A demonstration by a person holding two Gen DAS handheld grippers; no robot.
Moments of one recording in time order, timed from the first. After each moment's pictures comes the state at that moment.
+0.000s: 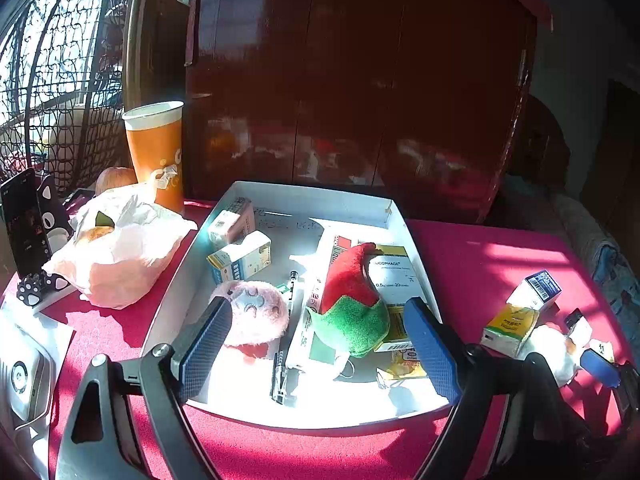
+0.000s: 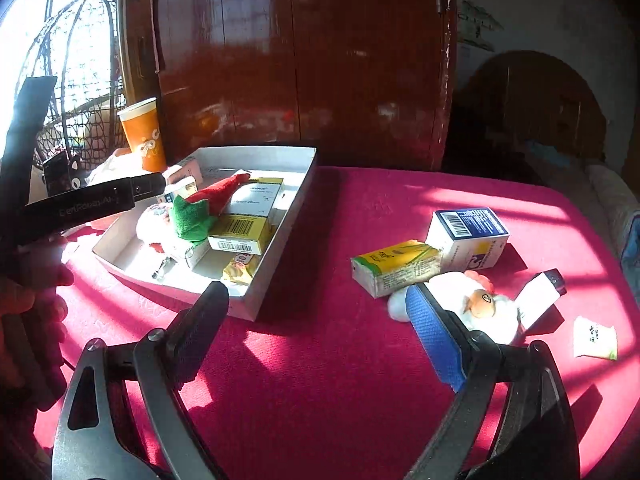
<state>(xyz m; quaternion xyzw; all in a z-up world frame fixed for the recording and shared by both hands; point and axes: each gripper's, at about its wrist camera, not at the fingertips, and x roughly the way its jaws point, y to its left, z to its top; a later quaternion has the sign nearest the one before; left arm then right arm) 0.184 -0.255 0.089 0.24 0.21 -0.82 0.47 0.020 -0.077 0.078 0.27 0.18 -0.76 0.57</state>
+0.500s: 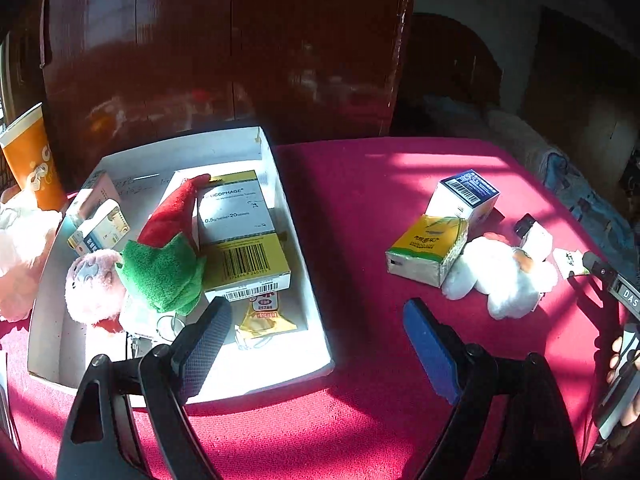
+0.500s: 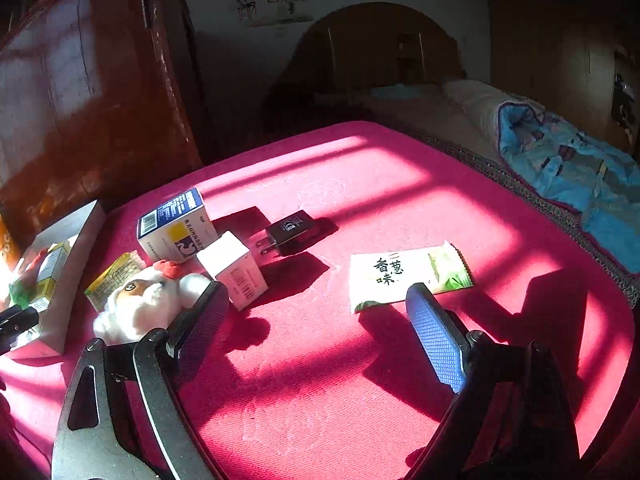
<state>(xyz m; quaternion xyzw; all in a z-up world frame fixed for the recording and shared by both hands) 0.082 -0.215 0.050 0.35 0.18 -0.86 0.33 -0.172 0.039 0.051 0.33 0.07 -0.88 0.34</state>
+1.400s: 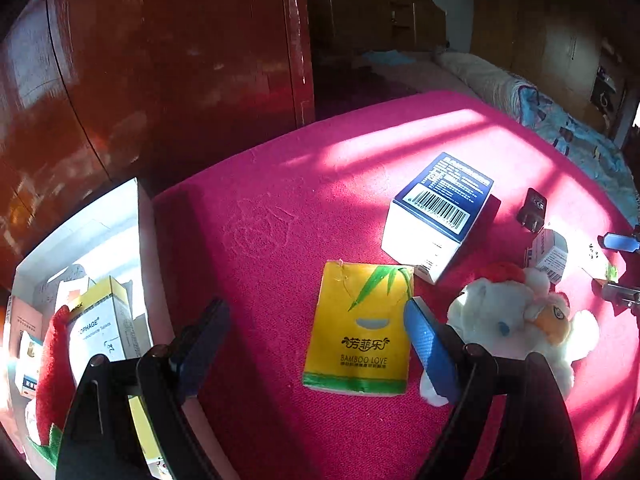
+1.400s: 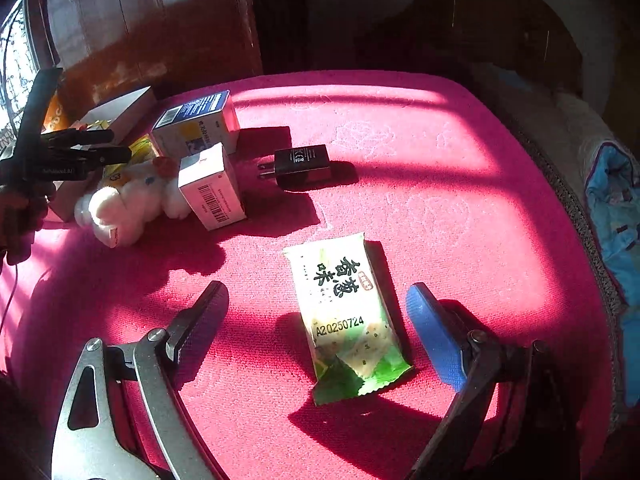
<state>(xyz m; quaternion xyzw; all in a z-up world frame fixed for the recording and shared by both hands) -0.040 -0.234 0.029 0.42 0.09 -0.87 0.25 -0.231 0.028 0.029 0.37 0.24 -0.74 0.51</state>
